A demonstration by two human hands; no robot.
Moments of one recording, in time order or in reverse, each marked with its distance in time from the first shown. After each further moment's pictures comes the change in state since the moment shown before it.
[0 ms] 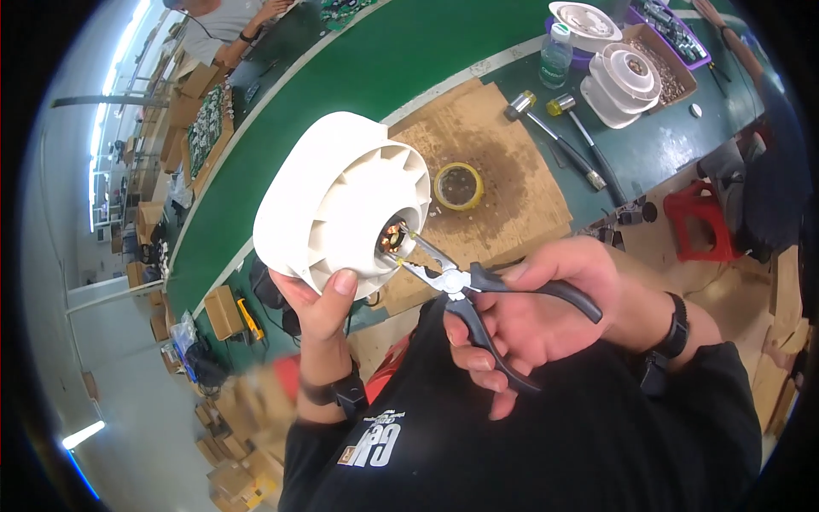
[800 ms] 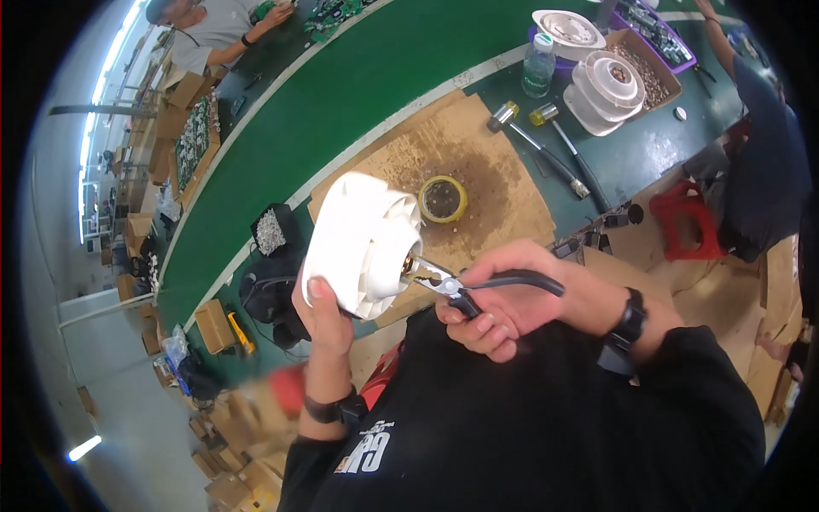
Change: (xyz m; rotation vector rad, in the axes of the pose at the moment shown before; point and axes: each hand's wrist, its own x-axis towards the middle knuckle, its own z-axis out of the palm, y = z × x) left_hand -0.019 -0.020 -0.003 0.052 -0.049 -0.174; right_hand 0.006 -0.022 -0.059 0.135 -0.021 0.203
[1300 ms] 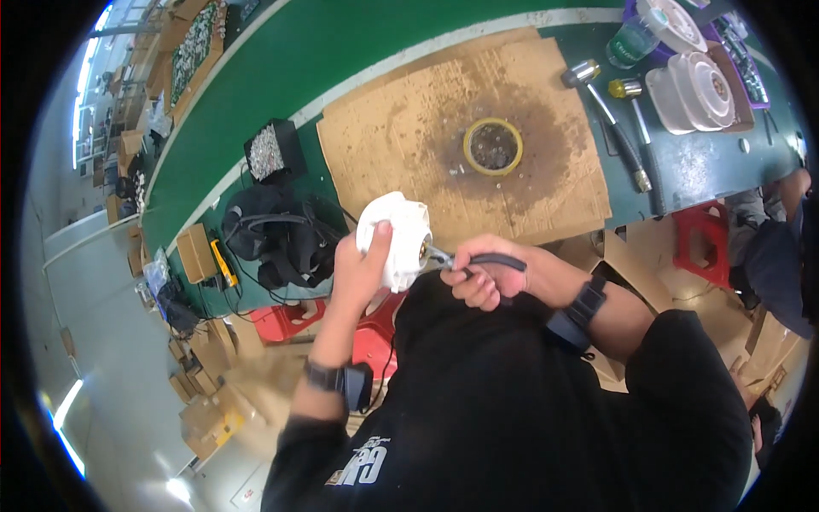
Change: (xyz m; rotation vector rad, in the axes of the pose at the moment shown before) left_hand -0.025 -0.099 -0.043 0.492 0.059 -0.571; right_hand 0.070 -0.025 -0.185 0.124 0.147 0.222
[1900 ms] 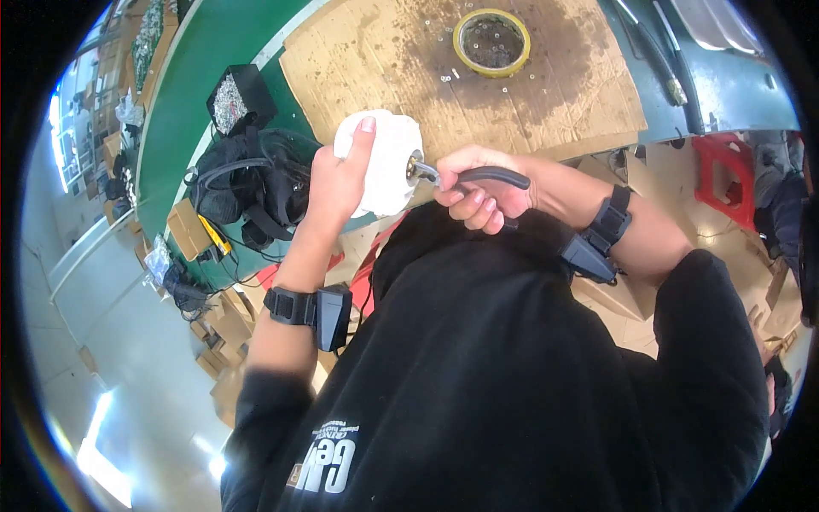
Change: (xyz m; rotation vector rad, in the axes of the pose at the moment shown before) left_hand 0.037 -0.018 0.006 0.255 -0.114 -0.072; right_hand 0.019 -0.013 -0.026 -0.132 0.209 -0.015
